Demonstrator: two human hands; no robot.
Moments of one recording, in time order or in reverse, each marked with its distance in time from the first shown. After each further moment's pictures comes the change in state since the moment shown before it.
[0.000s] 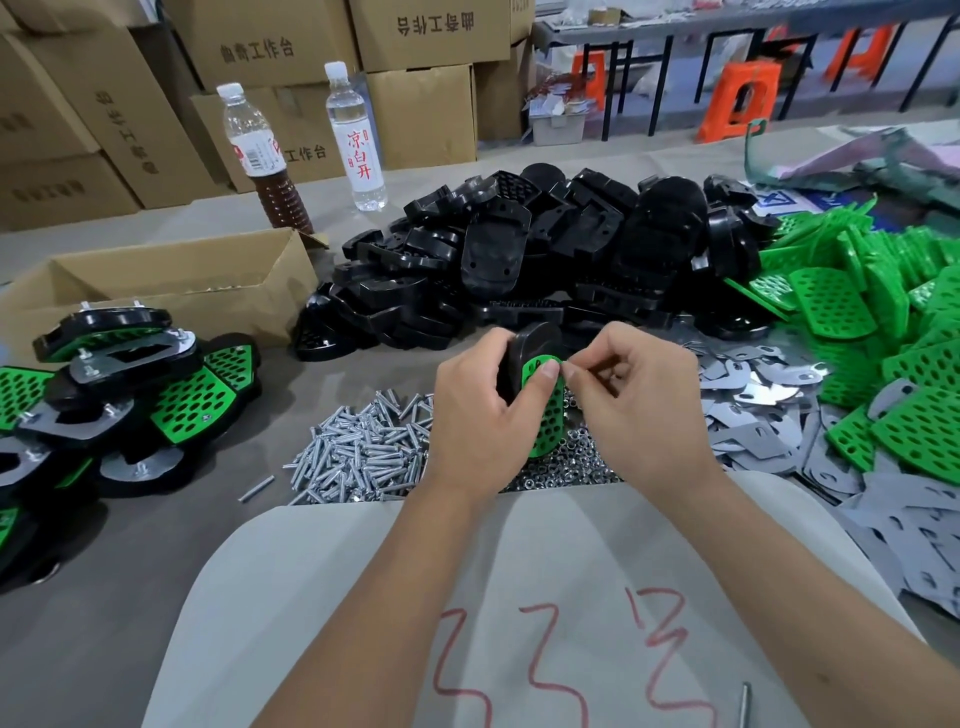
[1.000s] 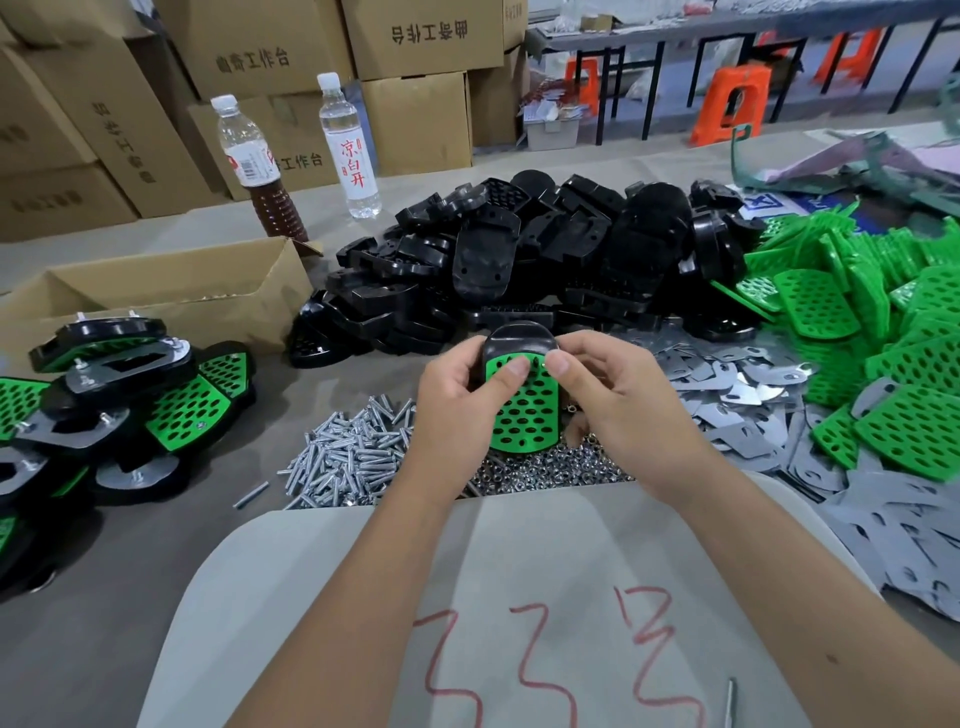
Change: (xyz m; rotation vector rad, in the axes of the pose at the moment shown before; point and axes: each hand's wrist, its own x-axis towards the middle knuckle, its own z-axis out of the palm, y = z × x) left_hand 0.004 -0.004 -0.009 -0.428 -0.155 -0.278; right_hand 0.003 0.003 -0.008 0.334 -0.291 0.216
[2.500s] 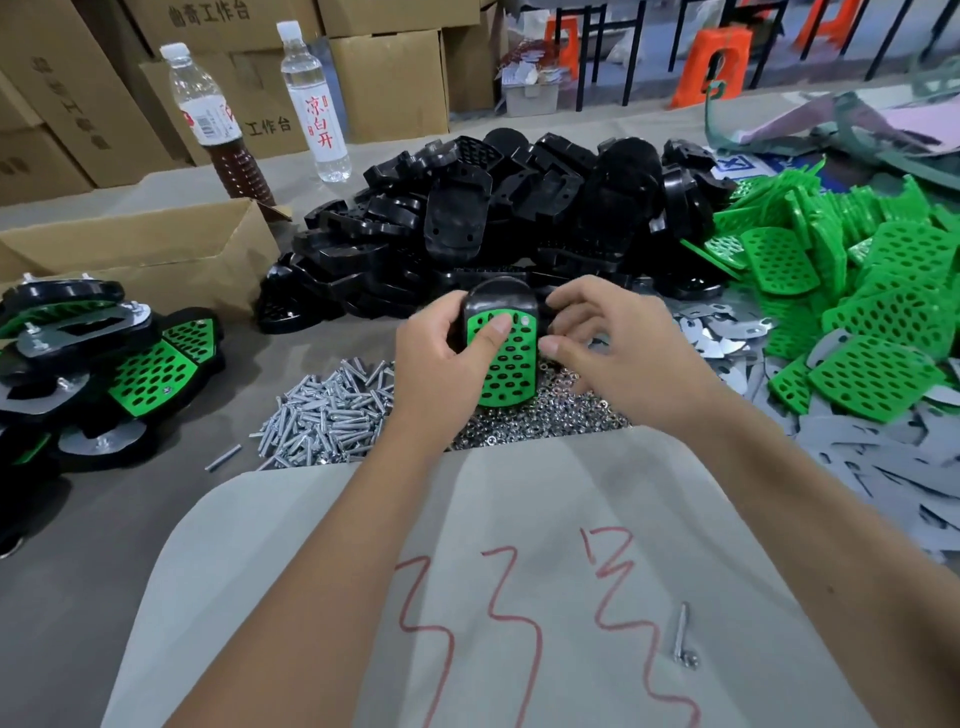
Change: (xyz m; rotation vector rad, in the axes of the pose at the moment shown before) left_hand 0.002 0.000 0.007 0.242 0.095 0.110; right_hand -0.006 -0.018 -0.029 -0.464 0.002 -0.007
